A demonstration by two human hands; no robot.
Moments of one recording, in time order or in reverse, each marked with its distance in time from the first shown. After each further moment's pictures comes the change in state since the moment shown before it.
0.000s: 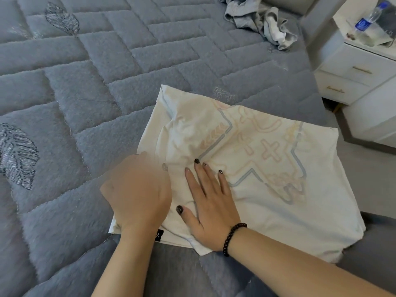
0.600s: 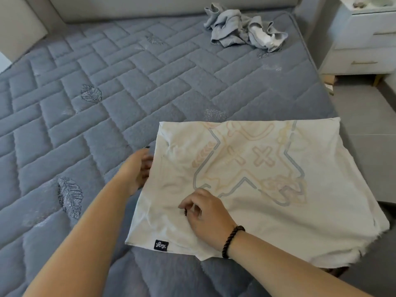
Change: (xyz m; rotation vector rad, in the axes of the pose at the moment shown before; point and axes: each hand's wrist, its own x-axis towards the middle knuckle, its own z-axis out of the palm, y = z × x) left_hand 0.129 0.033 -0.033 -0.780 -0.682 -0.779; right_hand -0.006 0.000 -0.052 0.837 0.120 0.007
